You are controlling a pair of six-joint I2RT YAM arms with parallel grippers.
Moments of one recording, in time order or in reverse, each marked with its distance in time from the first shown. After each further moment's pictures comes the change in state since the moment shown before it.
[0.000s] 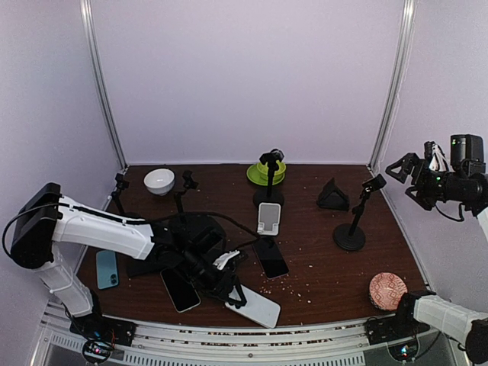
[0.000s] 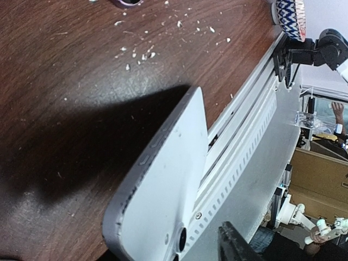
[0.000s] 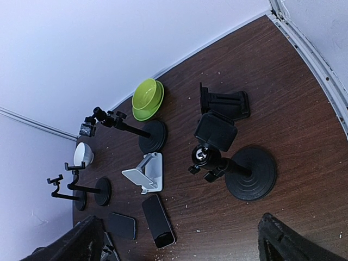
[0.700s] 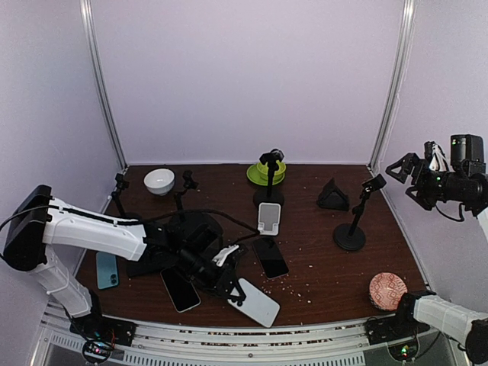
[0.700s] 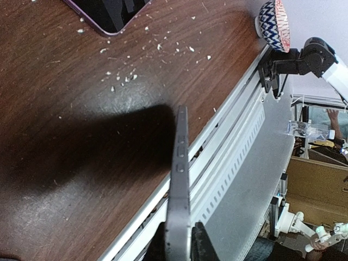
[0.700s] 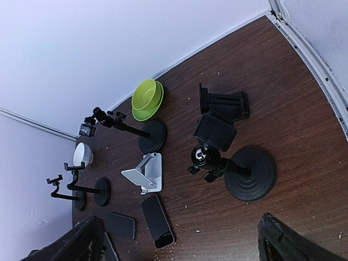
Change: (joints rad) left arm -0.016 -0.060 -0.019 0.057 -0.055 -0.035; right arm 0.000 -0.001 0.000 0.000 0.003 -0.002
